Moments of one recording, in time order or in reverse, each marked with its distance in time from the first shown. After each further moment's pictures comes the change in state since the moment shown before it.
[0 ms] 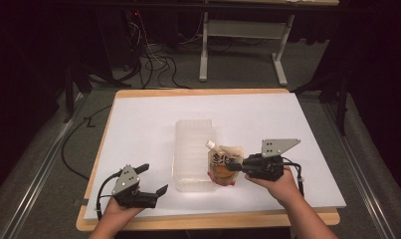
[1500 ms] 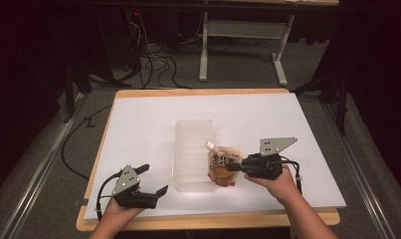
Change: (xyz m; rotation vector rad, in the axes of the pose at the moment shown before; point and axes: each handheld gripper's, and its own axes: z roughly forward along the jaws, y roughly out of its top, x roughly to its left) left arm -0.001 0.000 0.000 0.000 0.000 -0.001; right arm -0.008 -0.006 0.003 0.019 0.025 0.022
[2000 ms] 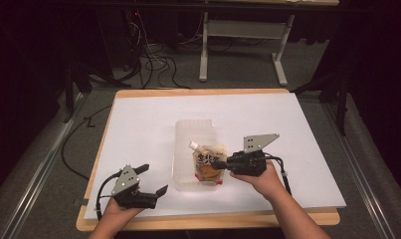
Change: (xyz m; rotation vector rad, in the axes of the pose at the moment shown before) left arm 0.001 0.000 -0.001 -0.001 -0.003 0.000; right arm -0.004 0.011 0.037 0.007 0.040 -0.015
